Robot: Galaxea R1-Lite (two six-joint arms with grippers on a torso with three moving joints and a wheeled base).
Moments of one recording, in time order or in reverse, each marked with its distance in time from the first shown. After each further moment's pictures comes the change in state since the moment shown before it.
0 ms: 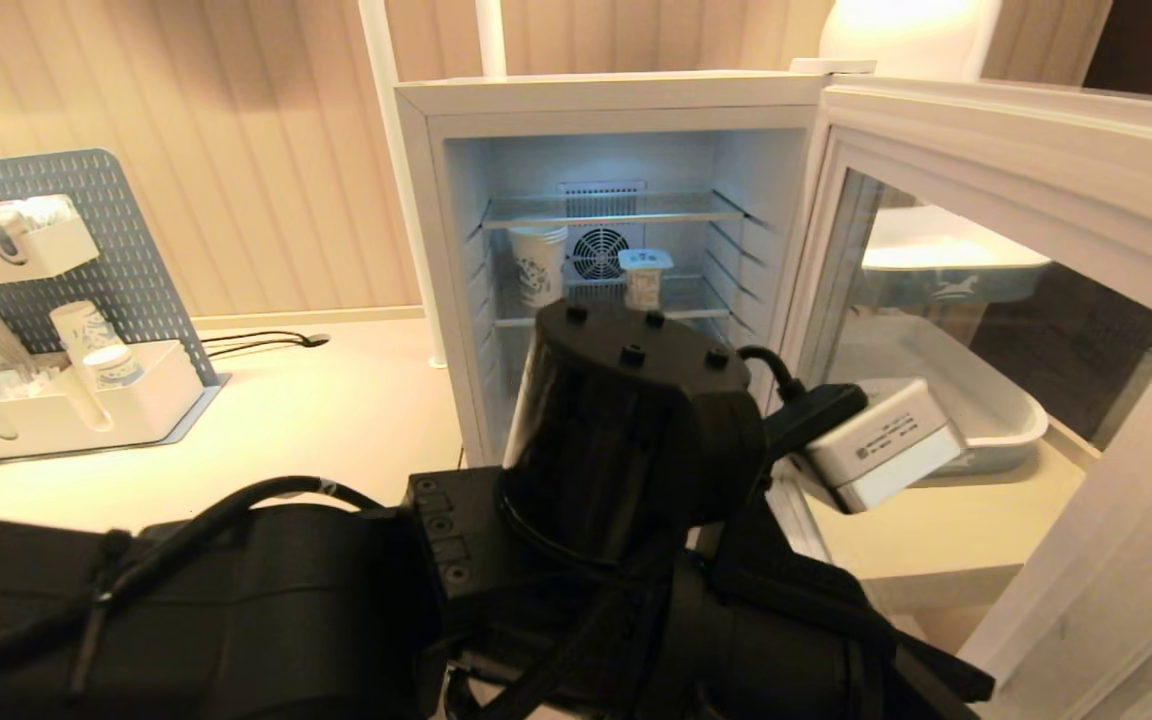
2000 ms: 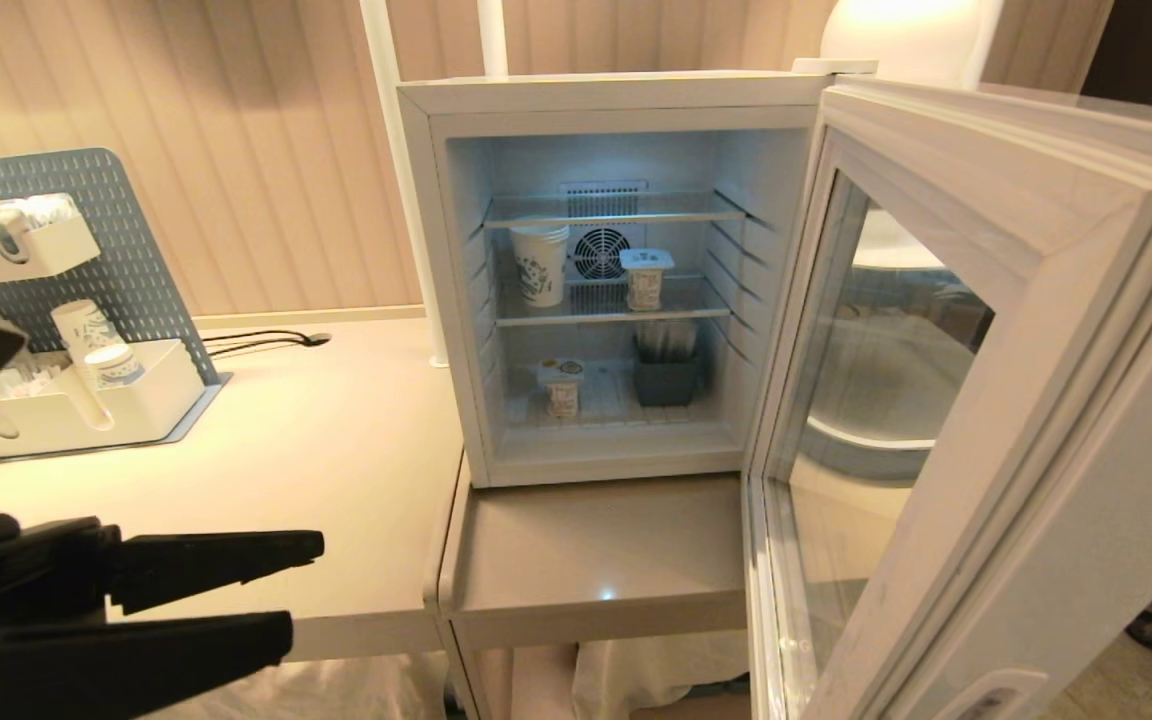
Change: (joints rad) left arm 0.707 -0.796 0.429 0.290 -0.105 -0.060; right arm 0.000 0.000 0.000 0.000 0.001 -0.001
